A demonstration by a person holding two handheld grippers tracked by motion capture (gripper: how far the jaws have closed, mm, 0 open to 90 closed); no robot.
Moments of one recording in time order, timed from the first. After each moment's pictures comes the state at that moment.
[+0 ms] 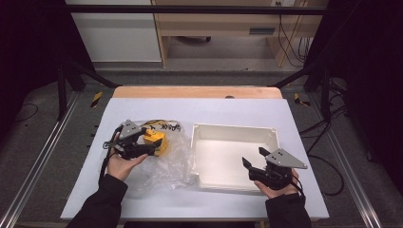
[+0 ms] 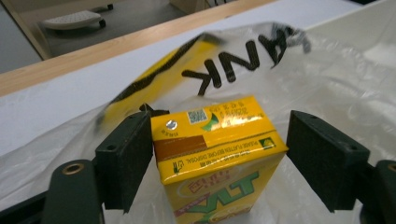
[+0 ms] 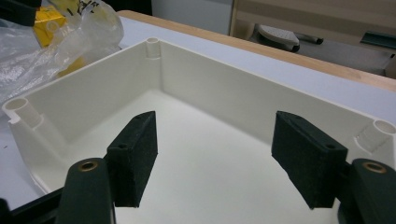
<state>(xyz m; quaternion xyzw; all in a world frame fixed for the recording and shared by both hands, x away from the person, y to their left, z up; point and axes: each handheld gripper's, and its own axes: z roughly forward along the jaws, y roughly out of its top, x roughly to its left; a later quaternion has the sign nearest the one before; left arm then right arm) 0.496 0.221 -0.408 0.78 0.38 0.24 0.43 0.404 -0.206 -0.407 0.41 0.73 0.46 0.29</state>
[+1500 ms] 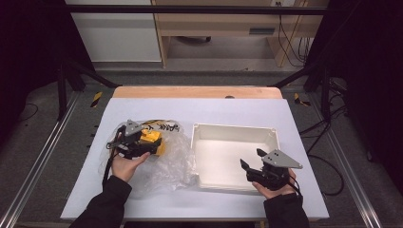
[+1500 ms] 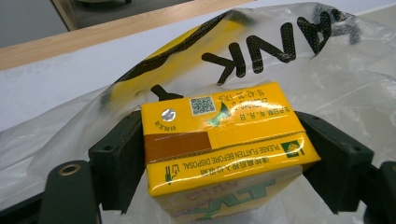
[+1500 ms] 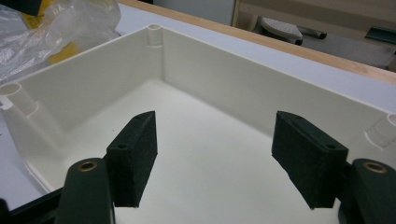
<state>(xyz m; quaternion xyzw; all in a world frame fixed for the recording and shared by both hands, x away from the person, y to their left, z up) 0.495 0.218 -0.405 0.76 0.44 0.24 0.40 0.406 -0.202 -0.413 0.41 0.74 0.45 0.29</state>
